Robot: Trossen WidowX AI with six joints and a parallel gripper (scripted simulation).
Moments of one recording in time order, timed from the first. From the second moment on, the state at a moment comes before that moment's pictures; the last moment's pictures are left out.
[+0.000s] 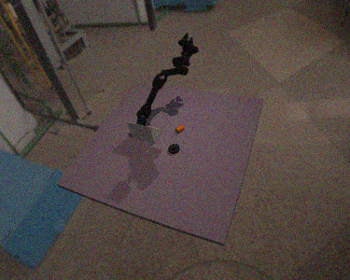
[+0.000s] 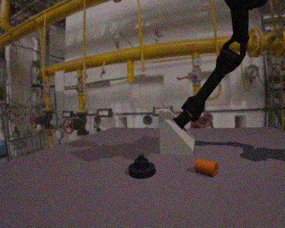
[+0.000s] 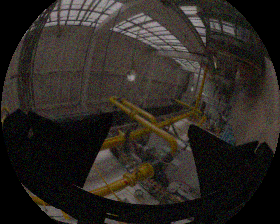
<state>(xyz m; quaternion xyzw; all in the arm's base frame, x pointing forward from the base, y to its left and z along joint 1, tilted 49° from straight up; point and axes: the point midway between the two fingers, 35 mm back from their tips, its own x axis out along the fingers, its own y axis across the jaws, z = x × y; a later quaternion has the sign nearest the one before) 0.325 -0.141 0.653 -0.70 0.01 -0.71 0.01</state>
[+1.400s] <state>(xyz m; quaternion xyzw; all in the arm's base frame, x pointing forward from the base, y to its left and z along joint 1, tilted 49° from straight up) 0.515 -0.058 0.253 -0.01 -0.15 -0.15 -0.98</state>
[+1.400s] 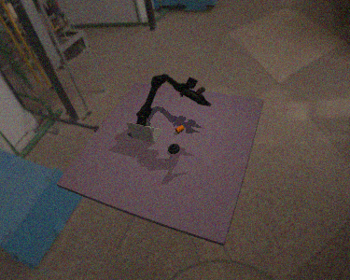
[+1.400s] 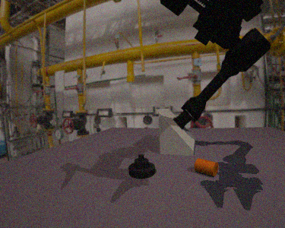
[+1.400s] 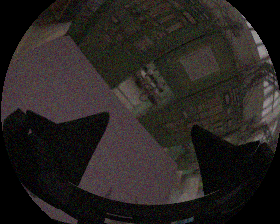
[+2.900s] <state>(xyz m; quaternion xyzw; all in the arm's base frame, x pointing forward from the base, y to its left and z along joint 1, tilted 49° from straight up) 0.263 0.099 0.069 -0.73 -0.60 0.34 -0.04</state>
